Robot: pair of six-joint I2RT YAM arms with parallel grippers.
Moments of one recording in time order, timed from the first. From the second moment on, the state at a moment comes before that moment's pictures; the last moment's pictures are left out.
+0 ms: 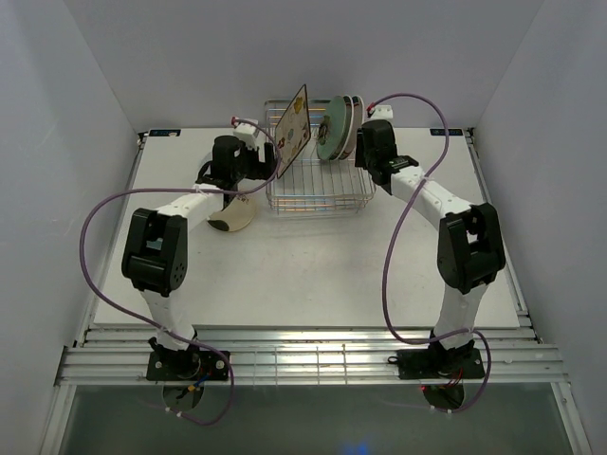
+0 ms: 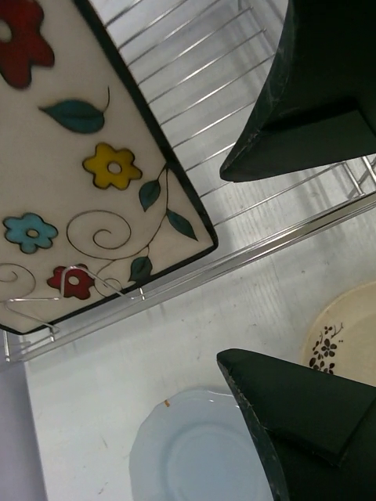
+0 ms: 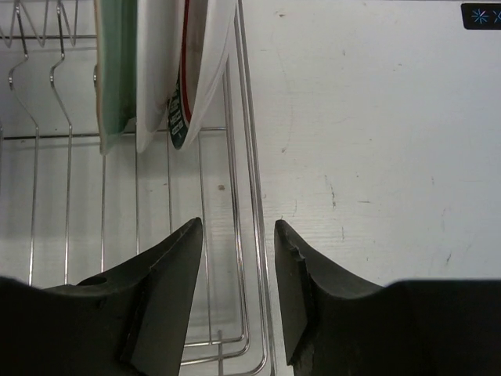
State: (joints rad) left arm -0.27 1.83 1.24 0.27 0.15 -0.07; right arm 0.43 1.86 1.50 -0.13 0.38 0.18
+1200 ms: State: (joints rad) left arm -0.31 2.01 1.41 0.16 0.04 -0.11; right arm 0.31 2.09 1.61 -0.11 0.15 0.20
